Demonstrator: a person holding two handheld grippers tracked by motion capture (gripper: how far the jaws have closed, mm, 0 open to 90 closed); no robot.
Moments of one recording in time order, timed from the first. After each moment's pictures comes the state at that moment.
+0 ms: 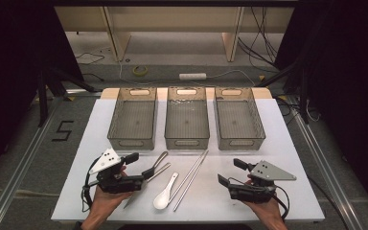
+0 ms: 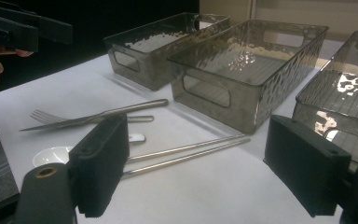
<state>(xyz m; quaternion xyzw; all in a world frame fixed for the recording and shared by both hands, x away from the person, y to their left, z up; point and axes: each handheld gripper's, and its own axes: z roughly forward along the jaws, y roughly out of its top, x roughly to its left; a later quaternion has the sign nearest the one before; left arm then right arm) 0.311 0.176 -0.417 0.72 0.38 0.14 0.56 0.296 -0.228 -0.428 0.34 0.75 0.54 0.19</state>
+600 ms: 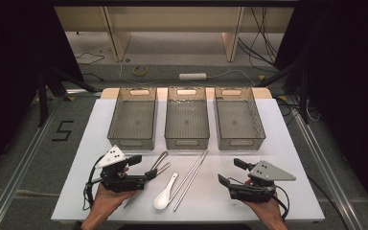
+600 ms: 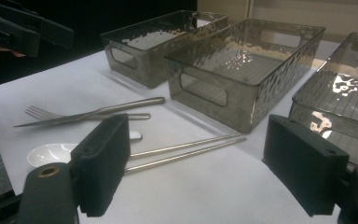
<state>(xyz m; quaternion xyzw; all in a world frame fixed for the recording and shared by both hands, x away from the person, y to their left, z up) 0.317 0.168 -0.414 0.75 0.39 0.10 0.52 0.295 -0.228 -0.426 0.34 0.75 0.53 0.20</state>
